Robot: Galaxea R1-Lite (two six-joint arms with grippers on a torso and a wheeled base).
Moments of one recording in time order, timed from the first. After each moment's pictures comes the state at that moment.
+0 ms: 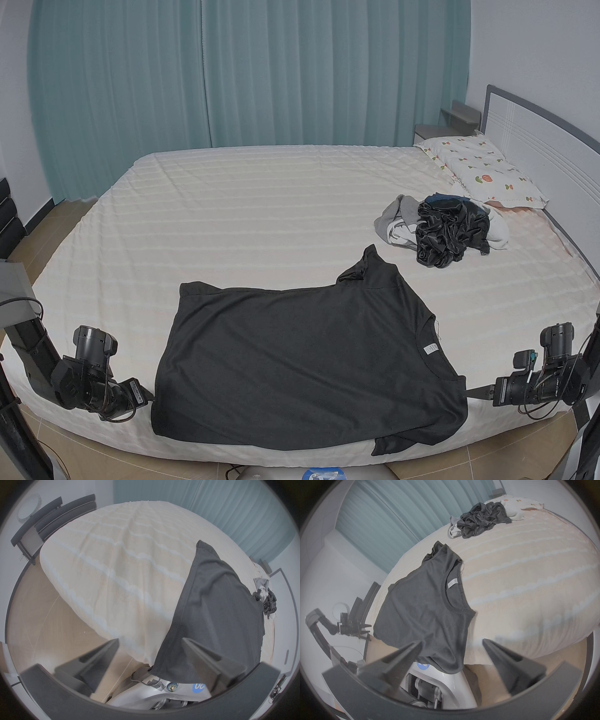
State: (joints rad) left arm 0.02 1.97 -0.32 -0.57 0.03 -0.56; right arm -0.13 2.00 -0.15 -0.94 0.50 0.10
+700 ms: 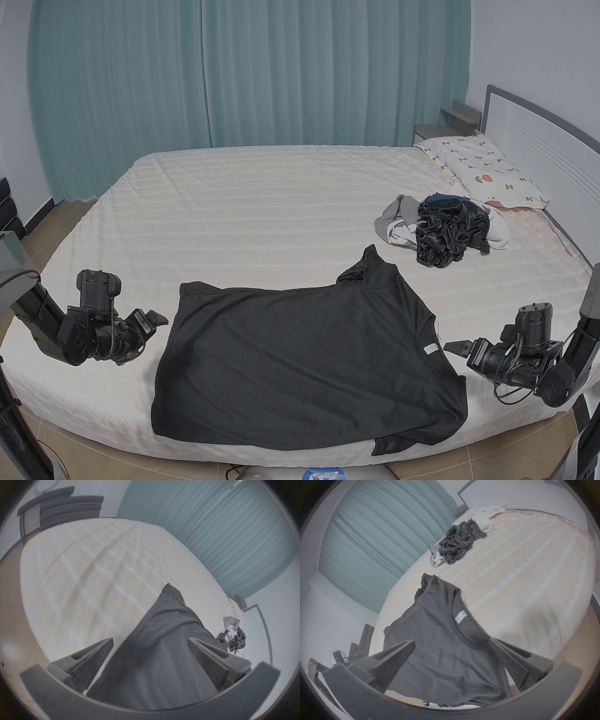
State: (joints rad) left arm -0.02 1.98 -0.64 -0.56 -0.06 -0.79; right arm 0.19 1.97 -0.24 -1.12 0.08 0.70
